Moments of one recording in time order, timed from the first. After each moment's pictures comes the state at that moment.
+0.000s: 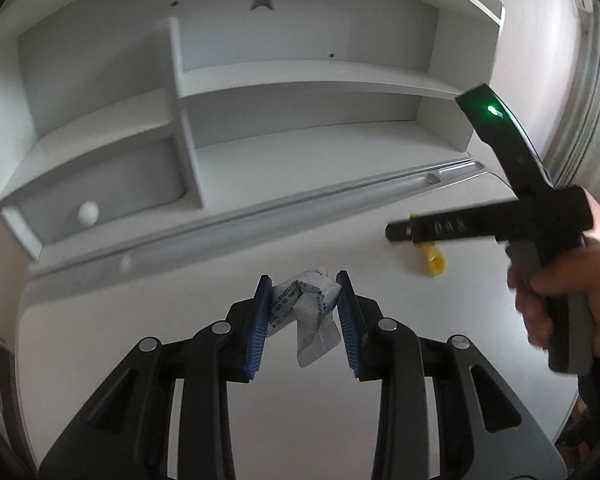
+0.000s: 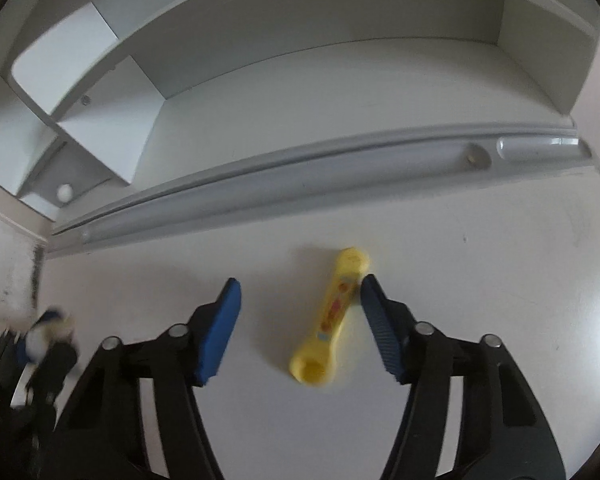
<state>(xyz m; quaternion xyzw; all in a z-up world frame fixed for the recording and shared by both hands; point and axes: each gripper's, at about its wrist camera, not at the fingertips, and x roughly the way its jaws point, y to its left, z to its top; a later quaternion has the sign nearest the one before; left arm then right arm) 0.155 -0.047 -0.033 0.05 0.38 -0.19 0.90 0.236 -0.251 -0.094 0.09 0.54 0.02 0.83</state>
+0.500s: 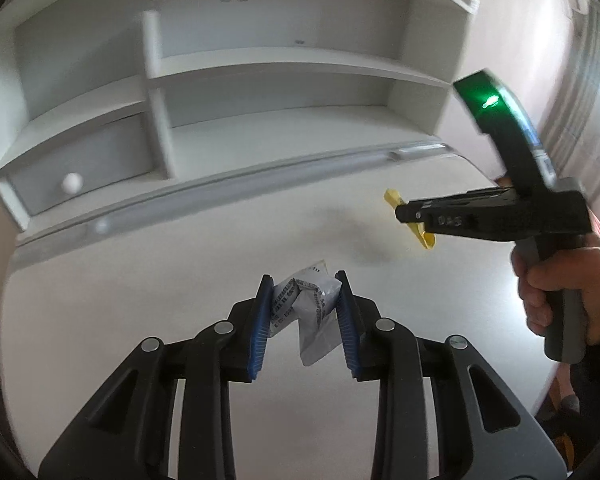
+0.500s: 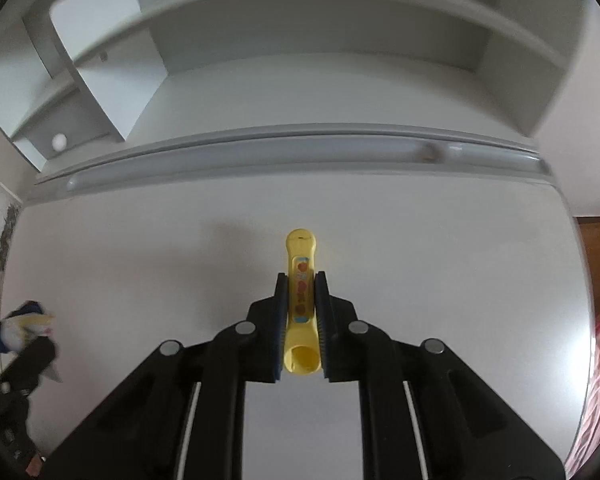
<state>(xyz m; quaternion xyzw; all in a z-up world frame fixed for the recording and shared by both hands) 0.113 -0.081 -0.033 0.04 0.40 -0.22 0.89 0.169 -0.279 -0.069 0.03 0.52 0.02 0.86</state>
